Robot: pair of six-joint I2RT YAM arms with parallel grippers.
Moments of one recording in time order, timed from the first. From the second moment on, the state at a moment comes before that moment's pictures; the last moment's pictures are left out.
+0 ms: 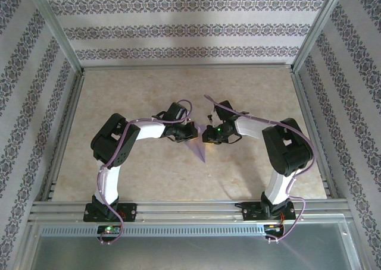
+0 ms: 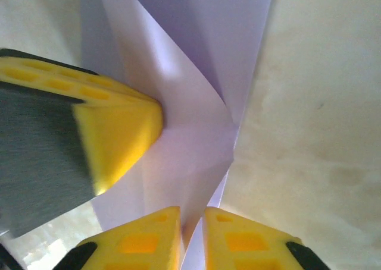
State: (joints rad) left arm -0.56 2.02 1.15 -0.06 0.49 -0.79; right arm 0.42 1.77 1.00 -0.42 -0.51 0.48
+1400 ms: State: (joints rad) left arm -0.56 2.02 1.15 -0.06 0.49 -0.79; right arm 0.51 1.69 0.78 -0.25 -0.72 0.63
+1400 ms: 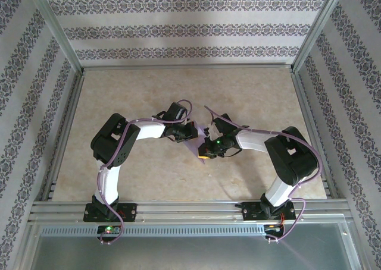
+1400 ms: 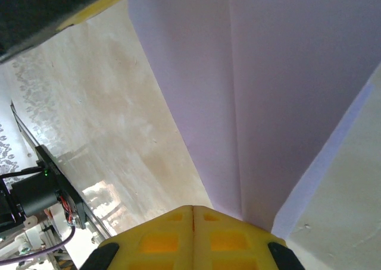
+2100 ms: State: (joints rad) left arm -0.56 2.02 1.15 -0.06 0.49 -0.79; right arm 0.51 1.69 0.77 -0.26 -0.67 0.60
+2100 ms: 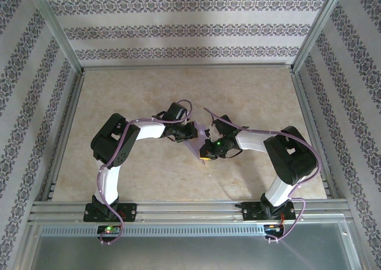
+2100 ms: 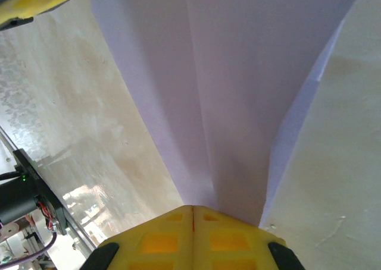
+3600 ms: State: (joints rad) left arm -0.56 2.02 1.15 -0.06 0.49 -0.79; right arm 0.53 1.70 0.74 -0.24 -0.68 0.59
